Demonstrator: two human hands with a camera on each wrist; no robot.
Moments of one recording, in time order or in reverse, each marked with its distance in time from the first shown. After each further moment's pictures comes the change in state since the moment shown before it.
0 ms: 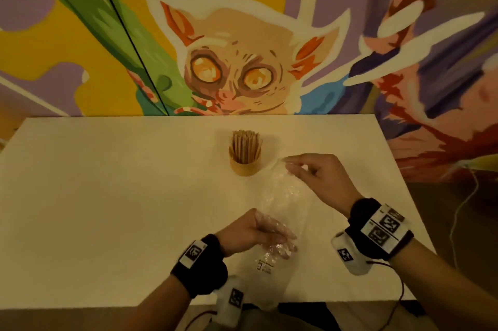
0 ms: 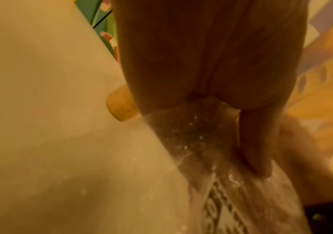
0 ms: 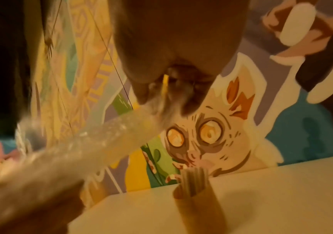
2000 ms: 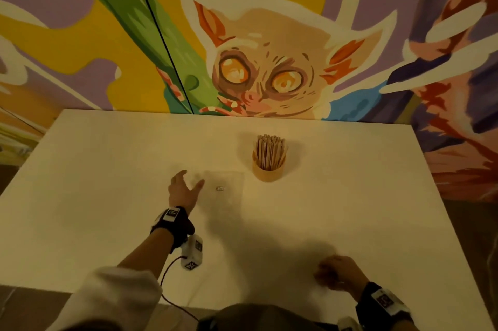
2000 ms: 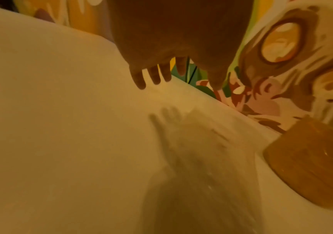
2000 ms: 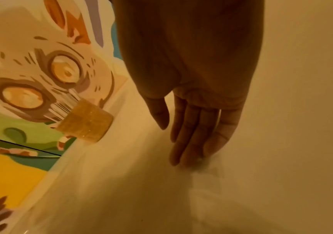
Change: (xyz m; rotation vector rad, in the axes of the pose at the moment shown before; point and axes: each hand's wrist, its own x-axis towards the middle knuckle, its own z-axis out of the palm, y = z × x) left_hand -0.043 -0.093 -0.198 0.452 1.235 -0.400; right_hand -0.096 0.170 0.092 0.381 -0.191 1.229
